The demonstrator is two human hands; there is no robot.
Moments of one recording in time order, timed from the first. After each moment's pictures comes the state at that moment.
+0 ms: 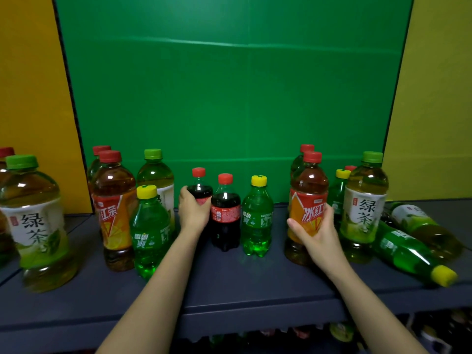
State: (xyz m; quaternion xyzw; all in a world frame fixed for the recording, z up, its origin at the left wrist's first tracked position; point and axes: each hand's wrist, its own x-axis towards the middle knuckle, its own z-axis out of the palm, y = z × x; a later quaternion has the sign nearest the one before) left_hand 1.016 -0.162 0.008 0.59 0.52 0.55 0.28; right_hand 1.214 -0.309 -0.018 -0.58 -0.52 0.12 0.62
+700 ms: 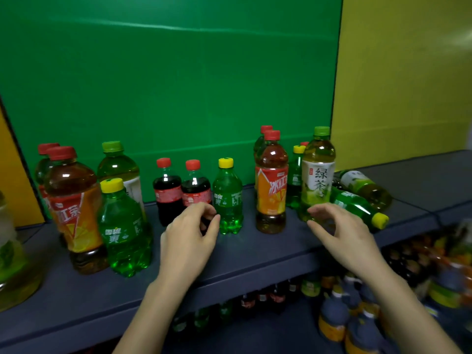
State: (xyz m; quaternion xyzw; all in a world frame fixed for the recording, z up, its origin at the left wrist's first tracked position) left_hand 0.996 -0.297 -0.005 0.80 0.39 0.46 0.05; right_hand 1.232 -0.413 -0.023 -0.73 -0.53 -0.10 0.41
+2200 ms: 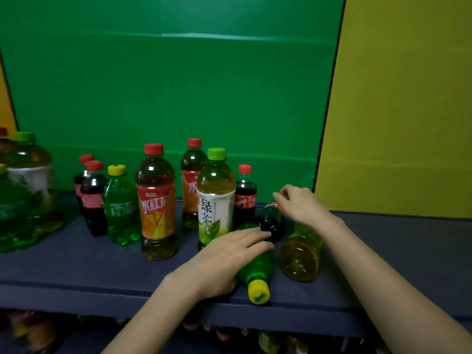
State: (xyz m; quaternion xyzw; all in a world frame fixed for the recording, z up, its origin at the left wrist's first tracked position) left_hand 1.294 -0.346 -0.006 0.95 0.23 0.17 -0.09; right_hand 1.493 -0.302 0.046 -0.71 -0.66 0.01 0.24
